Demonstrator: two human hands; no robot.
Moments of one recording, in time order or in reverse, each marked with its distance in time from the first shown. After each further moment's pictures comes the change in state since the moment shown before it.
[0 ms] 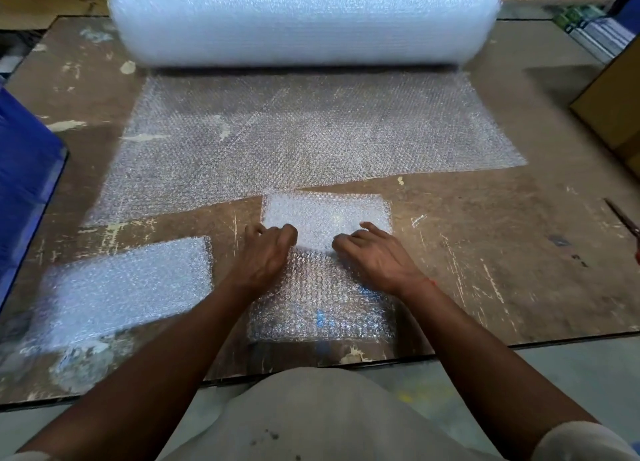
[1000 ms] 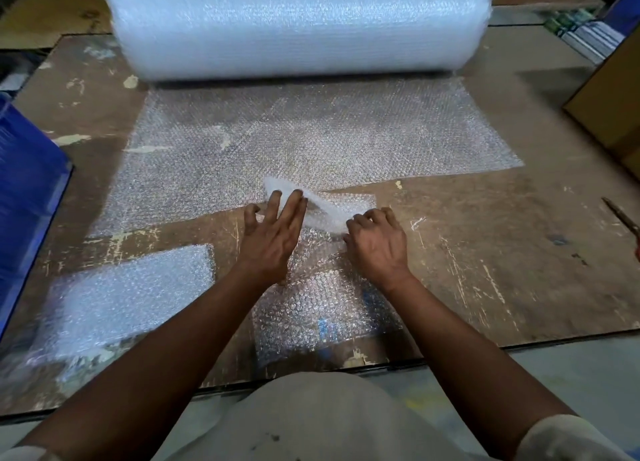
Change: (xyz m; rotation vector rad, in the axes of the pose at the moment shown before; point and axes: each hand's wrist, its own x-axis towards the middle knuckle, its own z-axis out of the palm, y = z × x) left_hand 0.035 0.020 -0.030 0.665 -0.336 -0.176; right_hand 0.029 -0.019 -0.014 -0.211 0.108 0.453
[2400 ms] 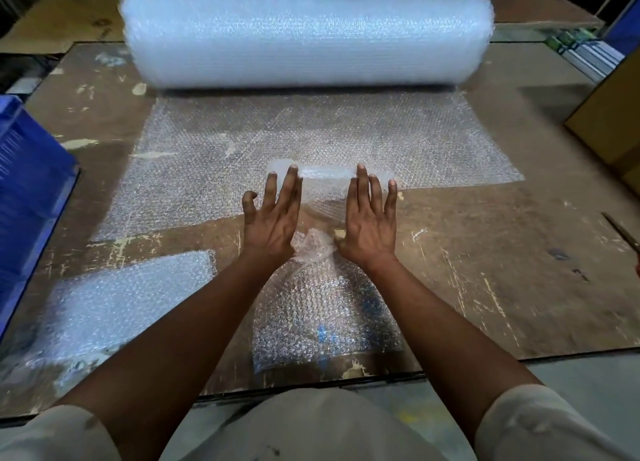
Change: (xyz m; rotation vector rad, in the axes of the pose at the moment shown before) left_hand 0.030 -0.006 -0.006 -0.027 0.194 -0.150; right_hand 0.048 -0.006 0.004 -0.204 -0.139 0.127
